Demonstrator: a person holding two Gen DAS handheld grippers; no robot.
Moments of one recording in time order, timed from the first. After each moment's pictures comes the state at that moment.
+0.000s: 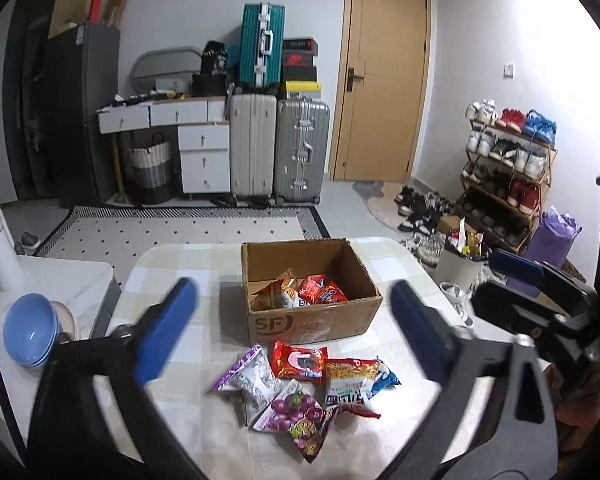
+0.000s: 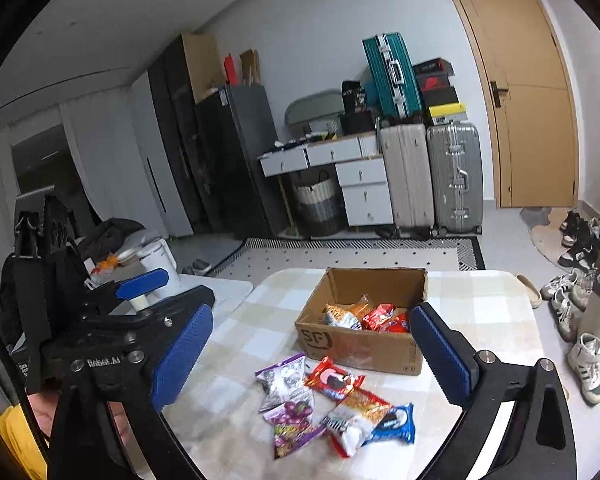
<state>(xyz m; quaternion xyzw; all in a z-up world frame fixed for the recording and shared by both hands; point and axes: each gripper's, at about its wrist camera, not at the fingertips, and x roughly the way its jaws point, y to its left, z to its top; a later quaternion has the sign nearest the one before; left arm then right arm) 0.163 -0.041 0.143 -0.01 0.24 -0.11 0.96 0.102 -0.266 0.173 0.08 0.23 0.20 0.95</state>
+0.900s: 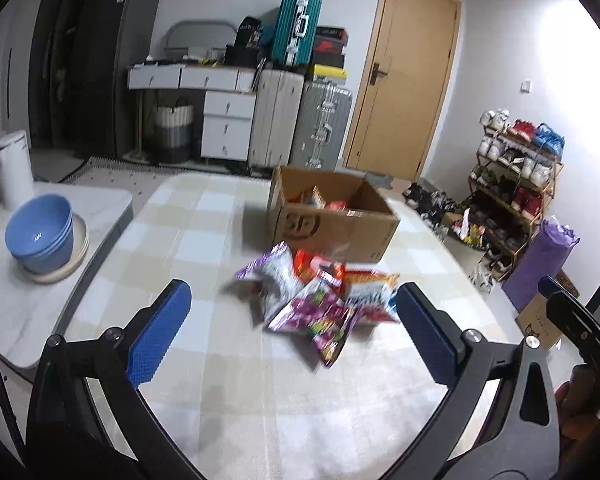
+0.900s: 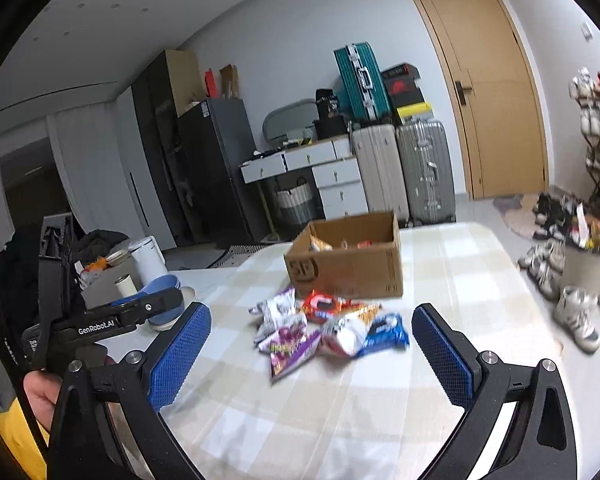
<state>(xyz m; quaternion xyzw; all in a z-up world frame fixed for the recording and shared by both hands) 0.048 0.027 0.034 -0.08 0.29 -0.08 0.95 -0.010 -0.277 0.073 0.11 0.23 0.16 0.95</state>
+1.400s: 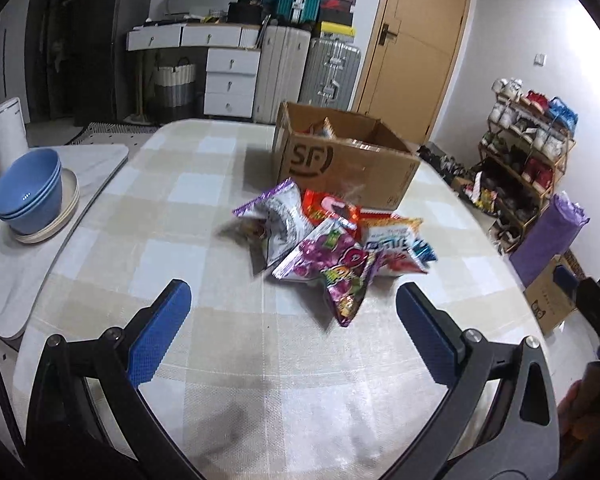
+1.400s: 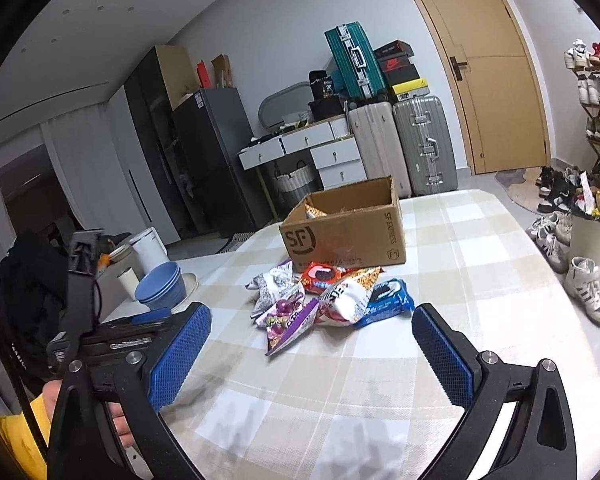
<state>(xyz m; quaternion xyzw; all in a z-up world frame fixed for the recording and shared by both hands) 0.092 0.005 -0.040 -0.07 0.36 -0.07 0.93 0.001 -0.277 0.037 0.13 0.26 0.17 0.94</state>
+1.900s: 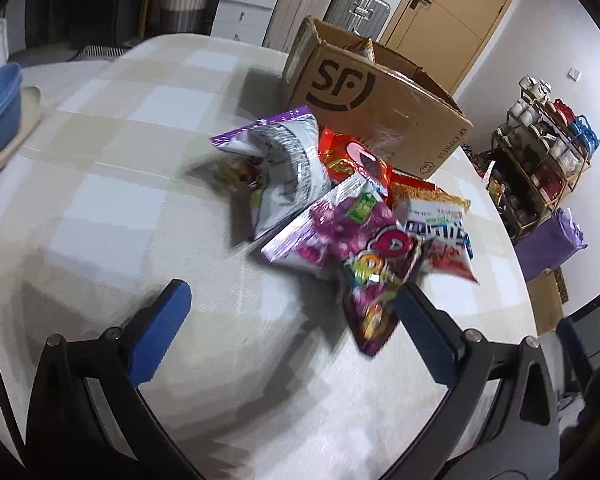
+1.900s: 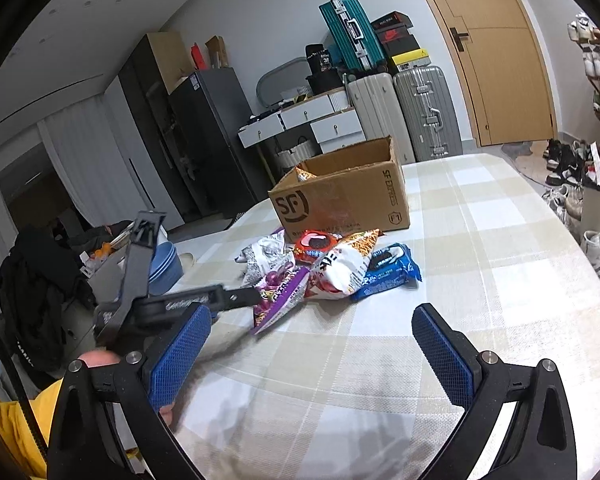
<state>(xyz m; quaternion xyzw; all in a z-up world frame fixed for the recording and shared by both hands) 0.185 -0.010 -0.126 -0.15 0.46 -0.07 0.87 0.028 -0.283 -0.002 0.15 0.30 0.18 0.93</state>
